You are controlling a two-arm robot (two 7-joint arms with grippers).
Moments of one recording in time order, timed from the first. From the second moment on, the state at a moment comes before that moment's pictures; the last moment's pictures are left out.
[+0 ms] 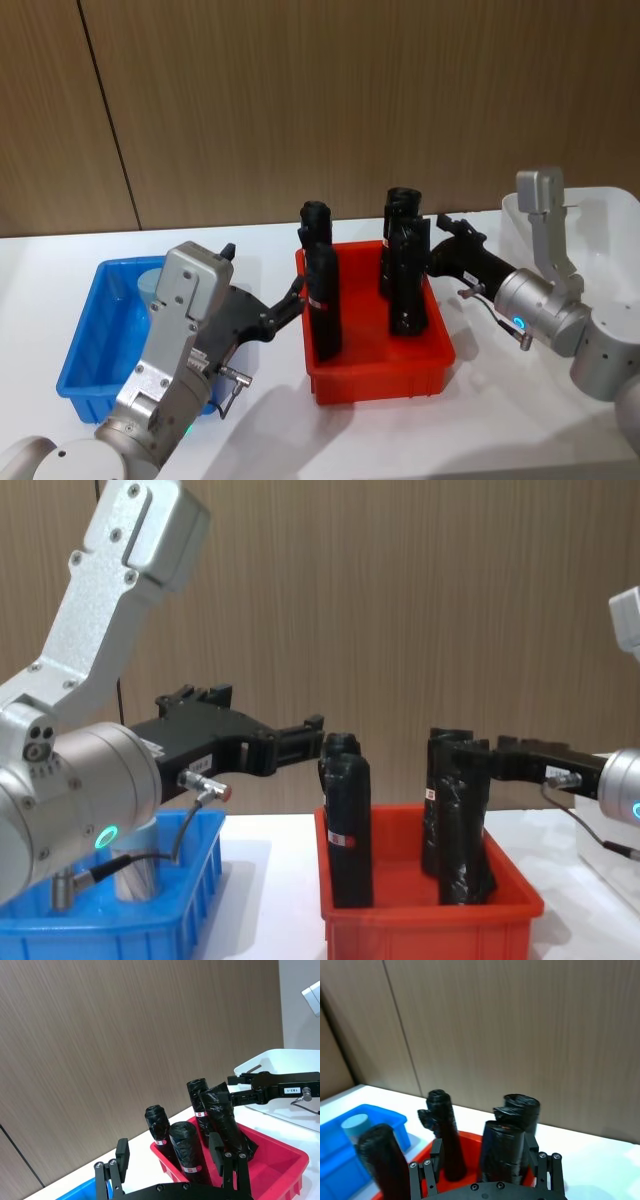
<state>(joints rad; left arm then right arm) -0.24 0.38 0.45 -1.63 -0.20 0.01 -0.01 0.72 0.12 -0.22 -0.66 0.30 -0.19 0.56</state>
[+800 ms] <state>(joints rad) -0.24 0.38 0.45 -1.63 -0.20 0.01 -0.01 0.72 0.12 -0.23 -0.68 0.39 -0.17 0.83</state>
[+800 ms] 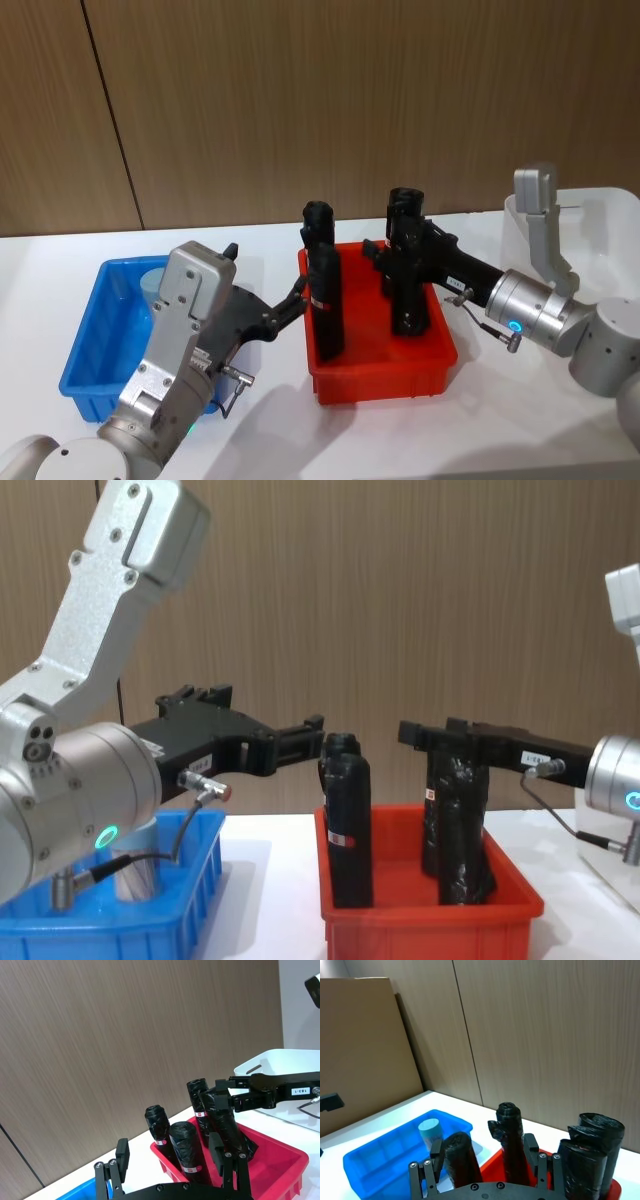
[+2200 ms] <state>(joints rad) -0.24 0.38 0.45 -1.63 -0.20 0.01 -0.01 0.70 0.12 -0.25 -0.76 0.28 -0.03 0.50</state>
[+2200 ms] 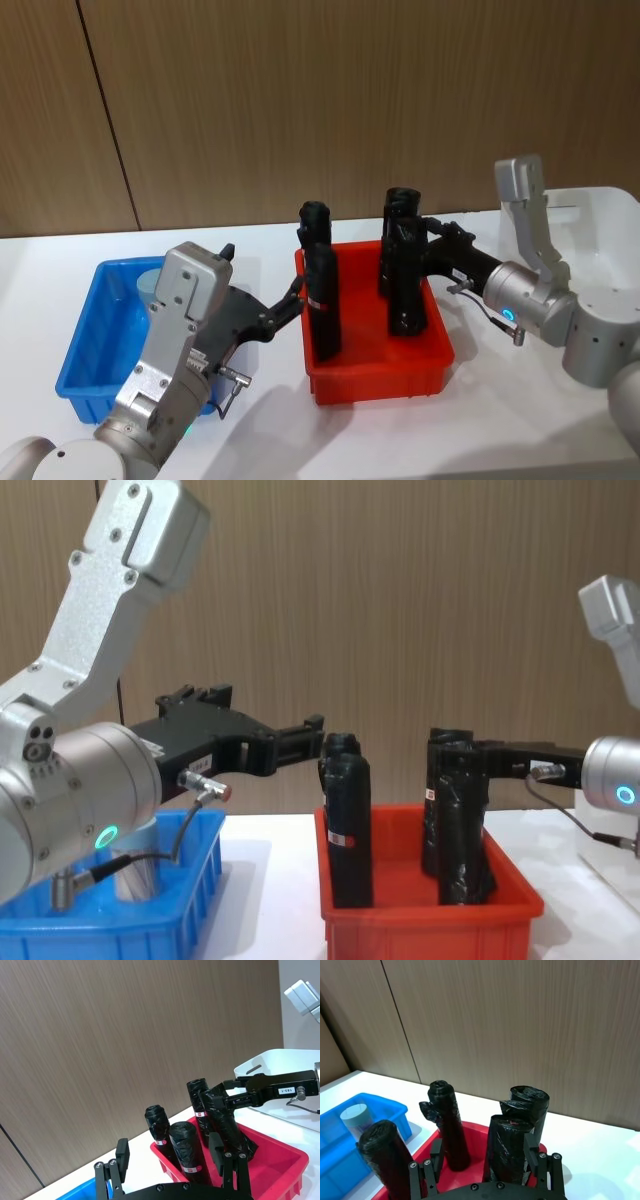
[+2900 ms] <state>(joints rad) -0.24 0.38 0.45 -1.63 -0.20 0.01 -0.01 0.76 0.09 -0.27 -0.68 0.25 -0.02 0.45</state>
